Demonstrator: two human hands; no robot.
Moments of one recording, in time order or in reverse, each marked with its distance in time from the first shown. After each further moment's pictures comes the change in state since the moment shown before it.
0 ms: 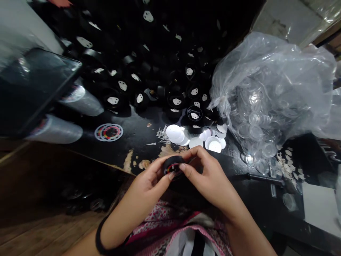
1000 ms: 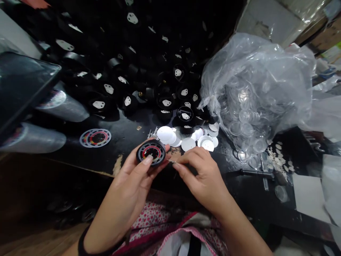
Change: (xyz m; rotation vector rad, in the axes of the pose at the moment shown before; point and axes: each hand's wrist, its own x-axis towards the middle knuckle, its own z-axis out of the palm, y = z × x) left_hand 0.002 0.021 0.019 -0.437 0.085 0.003; right_hand -0.008 0.004 0.000 -0.378 0.163 -0.326
